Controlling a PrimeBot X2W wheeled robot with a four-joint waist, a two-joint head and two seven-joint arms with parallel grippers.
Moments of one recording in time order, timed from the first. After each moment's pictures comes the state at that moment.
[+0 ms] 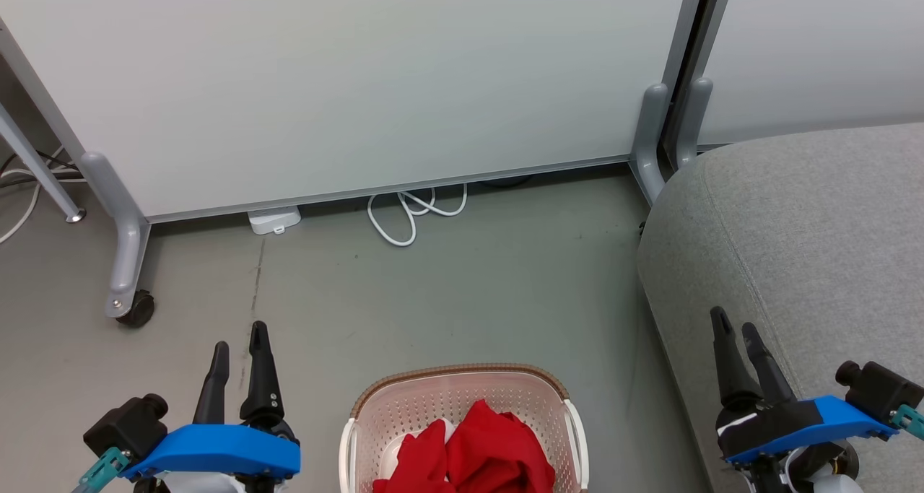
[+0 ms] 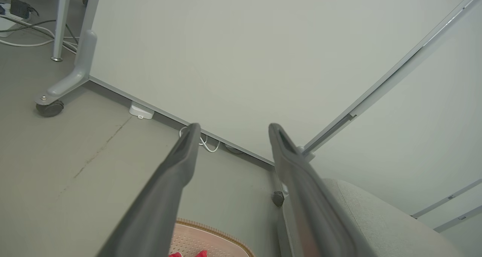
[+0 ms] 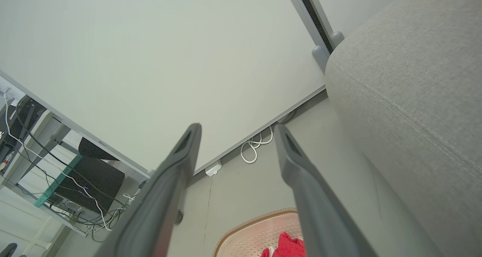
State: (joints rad) left arm -0.03 0.04 -0.04 0.21 -0.71 -0.06 -0.11; right arm -0.10 -0.04 -0.03 0.29 0.72 0.13 -0.08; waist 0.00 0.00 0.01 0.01
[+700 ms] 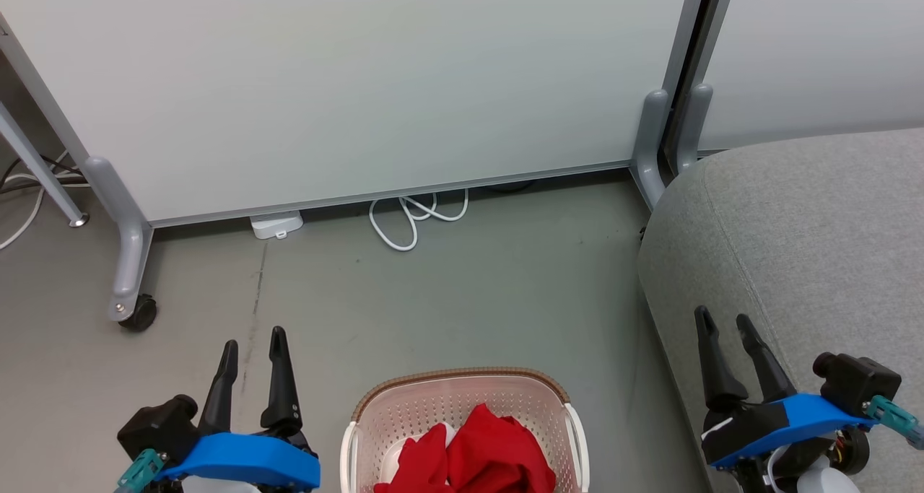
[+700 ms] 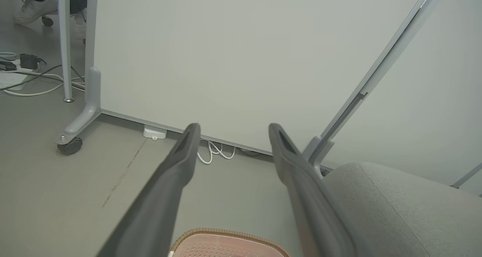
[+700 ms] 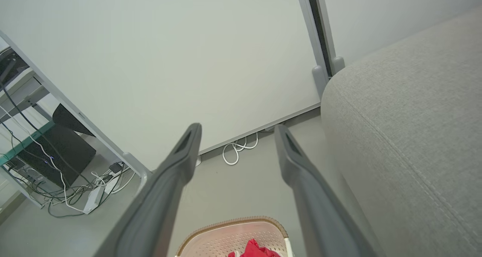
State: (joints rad) left arm -0.02 0.05 -0.07 0.22 -0.49 -0.05 -0.17; right arm -0.12 -0.04 -0.01 0.30 0.49 0.13 -0.12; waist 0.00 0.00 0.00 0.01
